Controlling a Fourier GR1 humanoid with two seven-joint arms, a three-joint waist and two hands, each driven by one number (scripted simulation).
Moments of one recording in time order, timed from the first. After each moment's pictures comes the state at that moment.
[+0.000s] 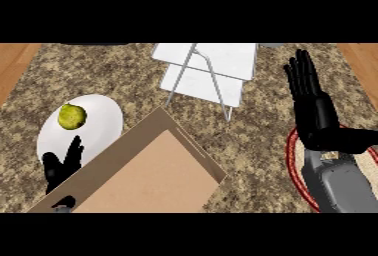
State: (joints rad) left arm 0.08 0.29 -0.15 -1.38 0.20 0.39 0.14; right arm -0.31 -0.24 0.15 -1.57 -0.20 -0.26 -0.10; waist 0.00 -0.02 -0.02
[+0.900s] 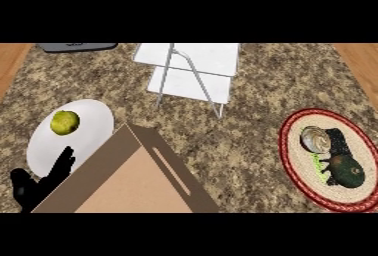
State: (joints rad) left arm 0.21 0.41 -0.16 -1.50 0.37 0.25 0.14; right arm 0.30 -0.68 -0.42 -1.23 -0.31 0.03 -0.39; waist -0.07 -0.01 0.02
